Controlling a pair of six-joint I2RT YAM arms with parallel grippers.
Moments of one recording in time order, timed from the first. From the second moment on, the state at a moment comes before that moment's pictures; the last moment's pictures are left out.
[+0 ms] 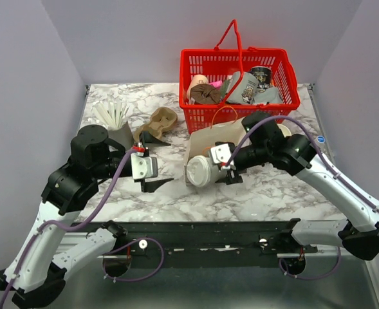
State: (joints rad) left arm -0.52 0.79 1.25 -0.80 0.79 0.66; right arm 0.82 1.20 1.34 -0.89 -0.62 -0.94
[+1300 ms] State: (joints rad) left arm -0.93 1.00 1.34 -0.75 0.57 0.77; right arm 0.75 1.25 1.49 -1.04 -0.75 -0.79
